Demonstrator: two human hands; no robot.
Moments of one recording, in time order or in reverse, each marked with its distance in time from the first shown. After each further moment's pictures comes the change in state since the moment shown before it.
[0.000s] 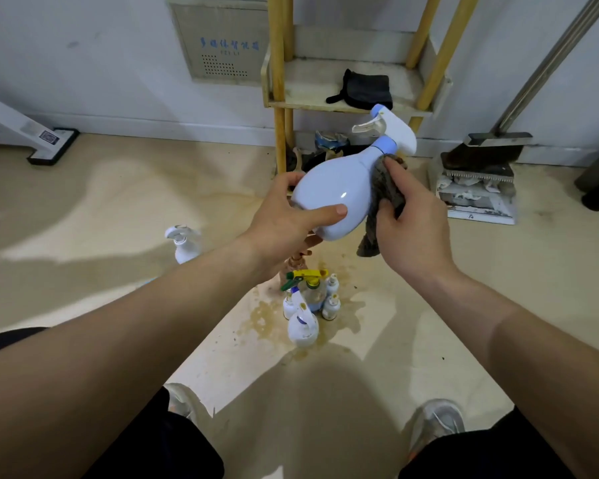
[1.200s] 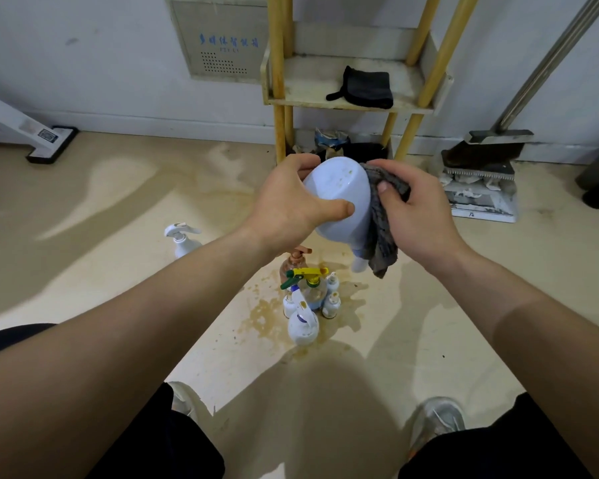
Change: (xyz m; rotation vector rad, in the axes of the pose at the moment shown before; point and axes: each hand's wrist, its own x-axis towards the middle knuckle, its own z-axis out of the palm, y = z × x) left_hand 0.006 0.016 0.000 0.452 0.085 0.289; right_hand 0.018 0.002 -0.008 0.100 -0.129 0.018
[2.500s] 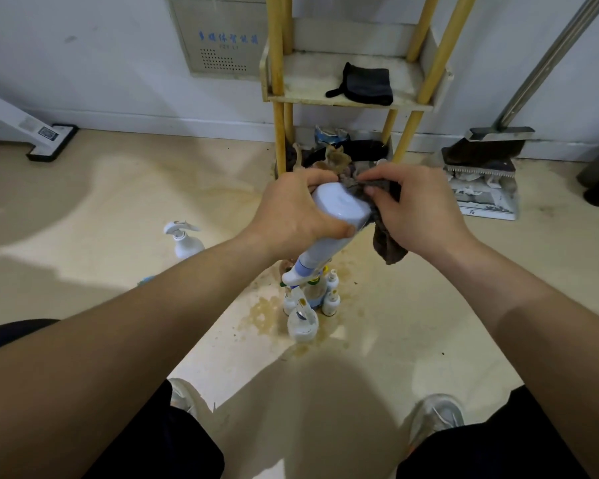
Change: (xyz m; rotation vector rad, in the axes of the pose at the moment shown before) left_hand -0.009 0.003 0.004 0.224 -0.079 0.106; right_hand 0.000 -0.015 -0.010 -0.339 -0.060 -0.144
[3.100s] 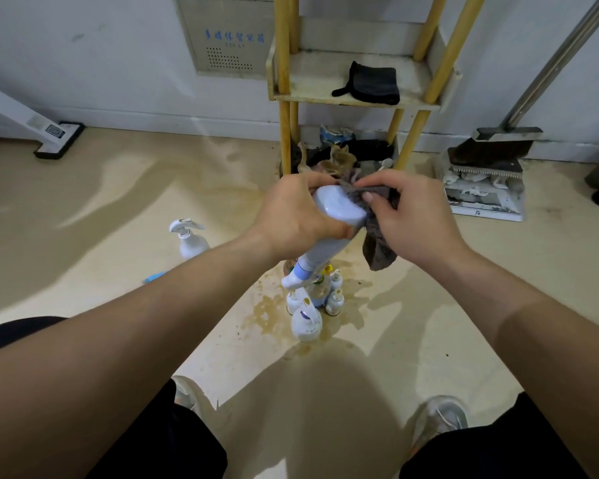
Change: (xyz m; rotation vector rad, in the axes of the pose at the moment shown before) left_hand -0.002 -0.006 0.000 -0.042 0.002 -0.037; right_hand -0.005 -0.002 0.014 0.115 0.010 0.019
